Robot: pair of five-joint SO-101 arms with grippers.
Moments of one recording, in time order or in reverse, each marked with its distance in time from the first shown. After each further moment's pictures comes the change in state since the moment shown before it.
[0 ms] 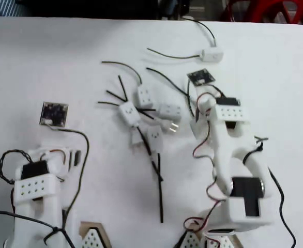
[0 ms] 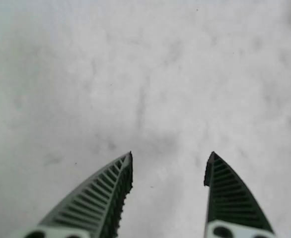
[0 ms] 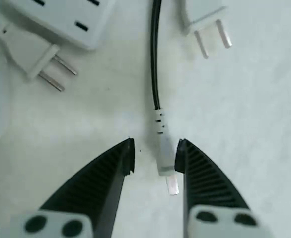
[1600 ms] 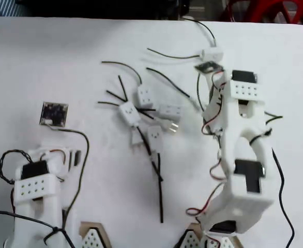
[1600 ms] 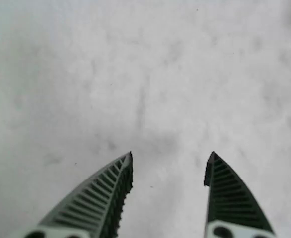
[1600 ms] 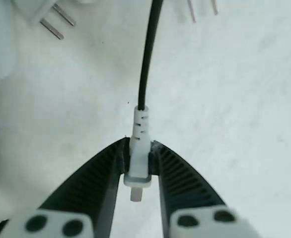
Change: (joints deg) left arm 0.0 0.0 0.0 -0.1 0.0; right arm 4.3 5.5 -25.0 28.4 9.7
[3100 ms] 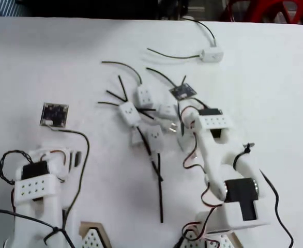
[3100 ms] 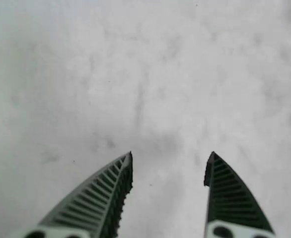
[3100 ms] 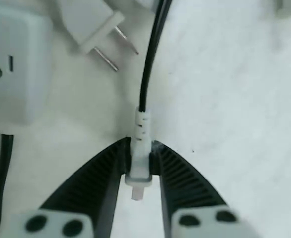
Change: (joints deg) left arm 0.0 0.0 0.4 0.0 0.0; right arm -11.8 -8.0 35.7 -32.4 -11.1
